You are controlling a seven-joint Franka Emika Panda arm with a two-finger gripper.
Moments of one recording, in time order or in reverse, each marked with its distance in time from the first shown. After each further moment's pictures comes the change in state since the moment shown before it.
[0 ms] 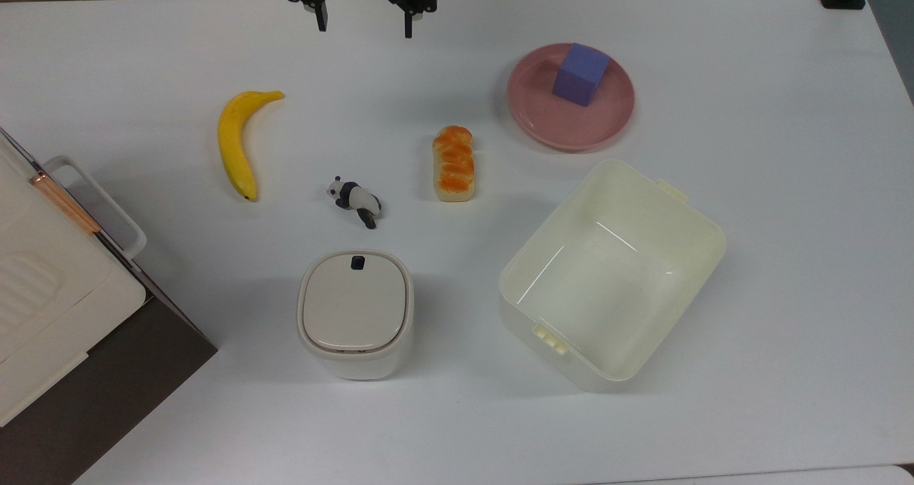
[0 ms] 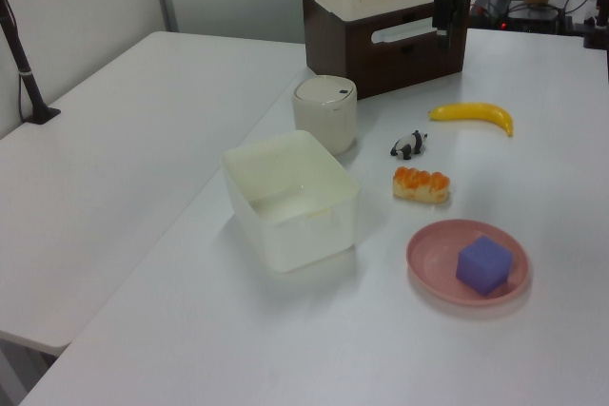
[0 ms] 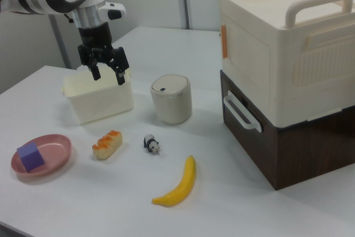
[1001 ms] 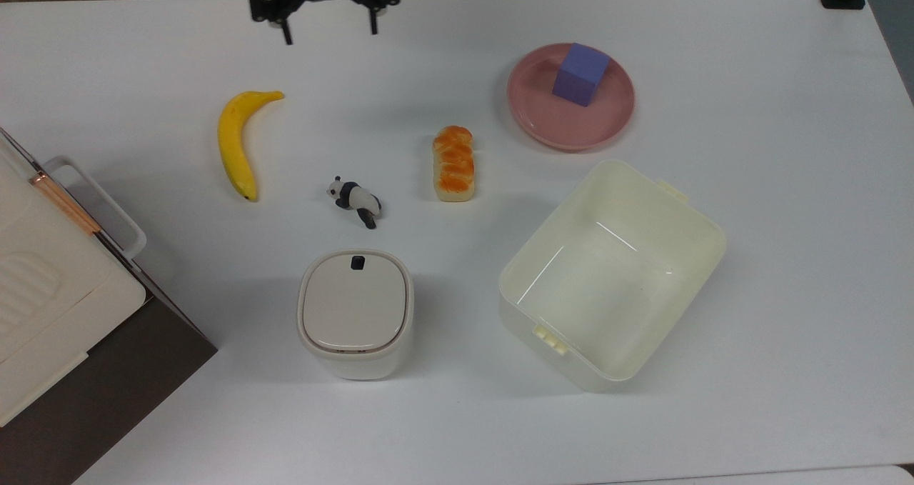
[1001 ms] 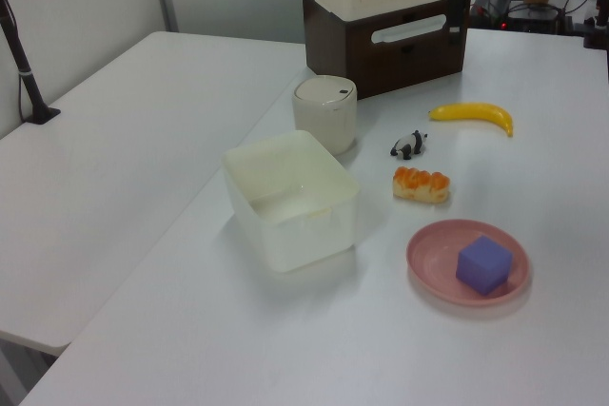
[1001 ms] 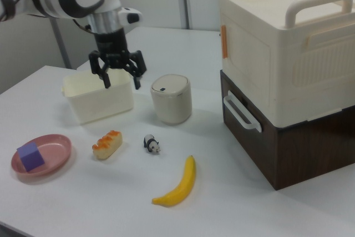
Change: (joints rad) arm -0.060 0.018 -0.017 -0.001 0.000 0.000 -0.330
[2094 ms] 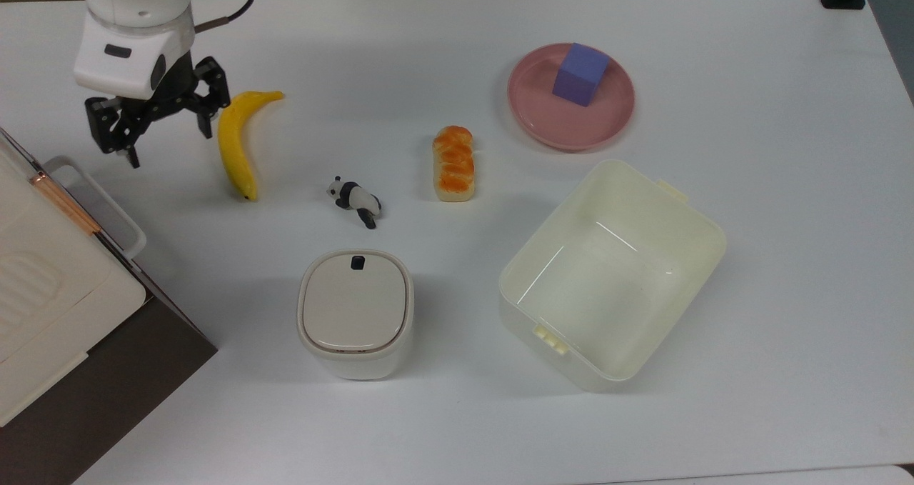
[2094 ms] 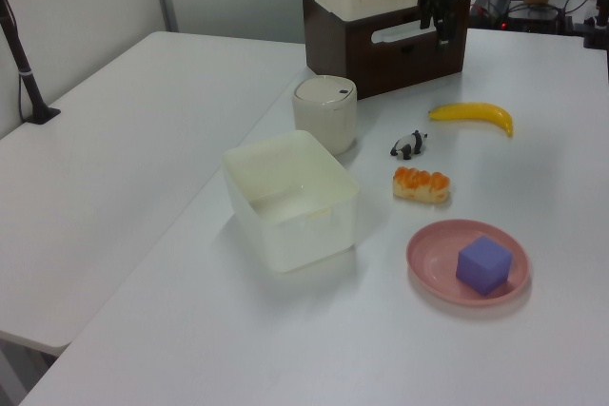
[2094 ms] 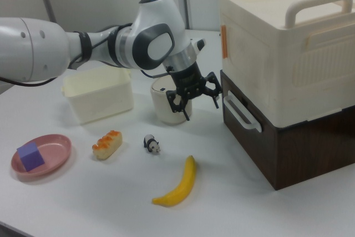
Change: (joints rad) arm -0.231 0.237 -0.005 -0.001 -0.162 0.474 -0.627
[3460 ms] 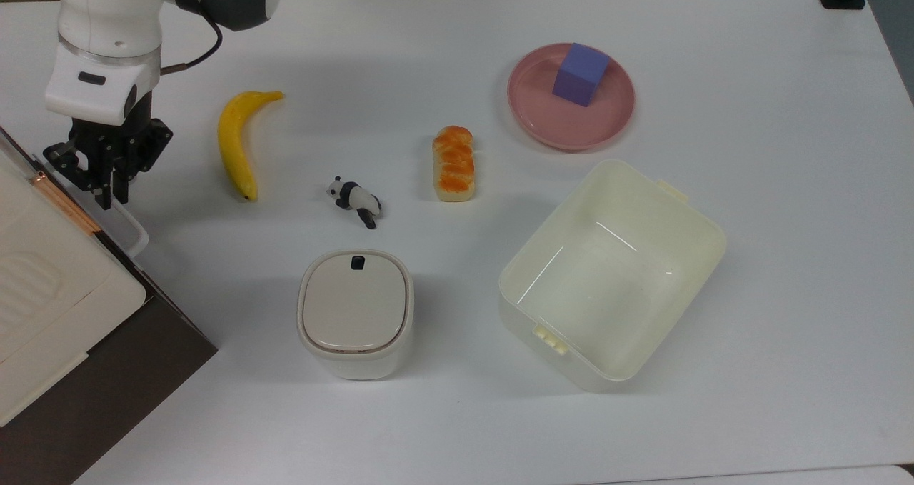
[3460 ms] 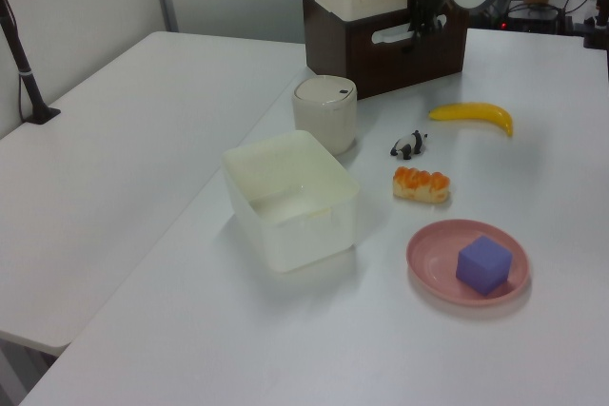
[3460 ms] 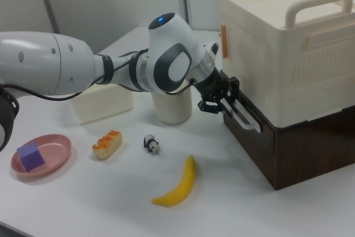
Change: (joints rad) arm -0.059 0.096 0.000 0.001 -0.130 0.331 -0.040
